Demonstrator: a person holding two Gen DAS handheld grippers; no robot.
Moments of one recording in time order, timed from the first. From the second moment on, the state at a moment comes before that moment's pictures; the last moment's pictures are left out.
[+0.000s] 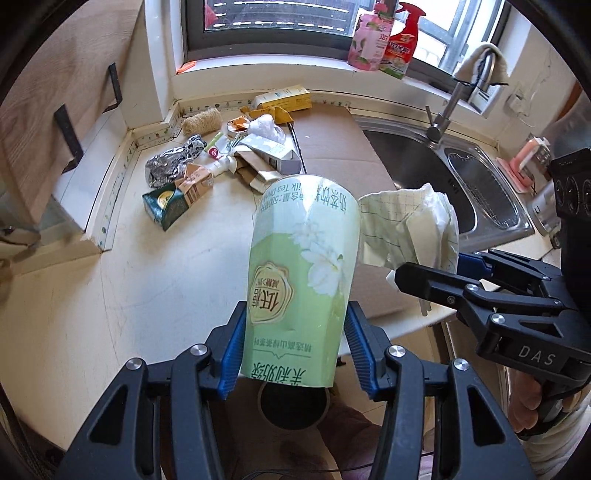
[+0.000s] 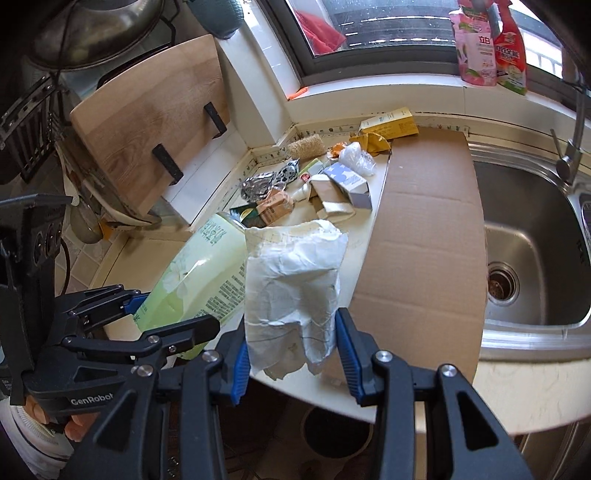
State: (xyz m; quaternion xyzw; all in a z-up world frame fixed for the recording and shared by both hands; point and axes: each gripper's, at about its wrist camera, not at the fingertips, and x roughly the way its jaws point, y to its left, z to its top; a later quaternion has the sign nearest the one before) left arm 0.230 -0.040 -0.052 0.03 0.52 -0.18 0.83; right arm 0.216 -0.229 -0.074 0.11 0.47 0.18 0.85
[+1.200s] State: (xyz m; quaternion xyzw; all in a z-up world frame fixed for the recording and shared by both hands) left arm 0.085 0.000 -0.278 0.00 0.63 -0.20 0.75; right arm 0.073 -0.186 -0.305 0.10 0.65 0.09 0.75
